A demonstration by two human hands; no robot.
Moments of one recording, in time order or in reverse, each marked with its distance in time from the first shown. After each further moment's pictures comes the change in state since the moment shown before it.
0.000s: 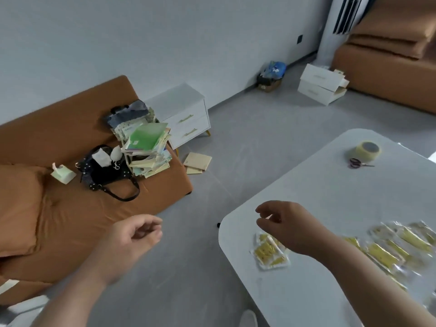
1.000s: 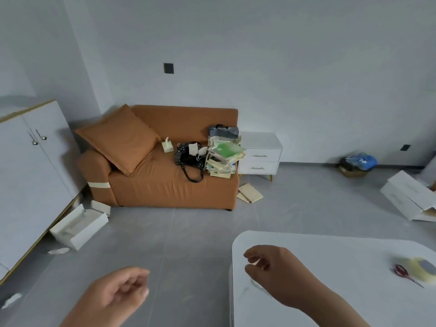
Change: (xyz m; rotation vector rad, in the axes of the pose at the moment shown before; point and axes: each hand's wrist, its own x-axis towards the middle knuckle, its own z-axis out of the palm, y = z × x) left_hand -0.407 -0.004 0.167 -0.361 0.577 -0.131; right_hand -0.235 0.034 -0.001 -0.315 -0.311 -0.519
